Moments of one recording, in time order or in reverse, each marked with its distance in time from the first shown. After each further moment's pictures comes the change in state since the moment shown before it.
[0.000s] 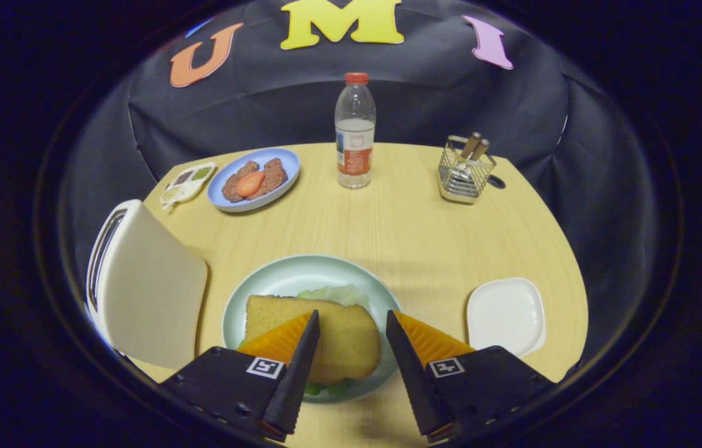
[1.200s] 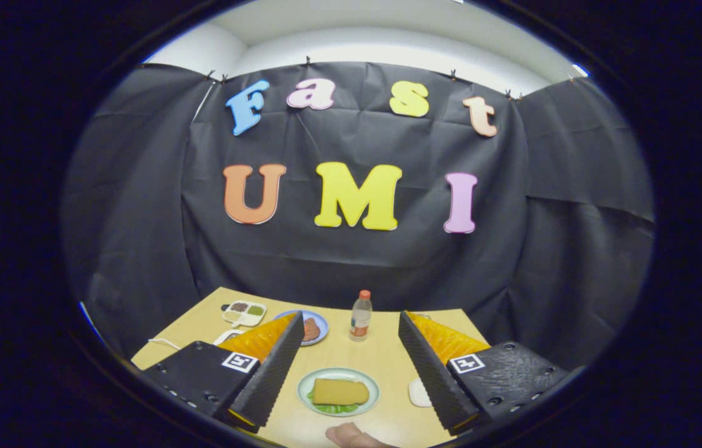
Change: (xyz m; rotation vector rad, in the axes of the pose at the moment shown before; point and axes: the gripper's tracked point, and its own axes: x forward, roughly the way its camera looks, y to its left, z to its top) arm -0.346 0.024 0.105 -0.046 -0.720 0.003
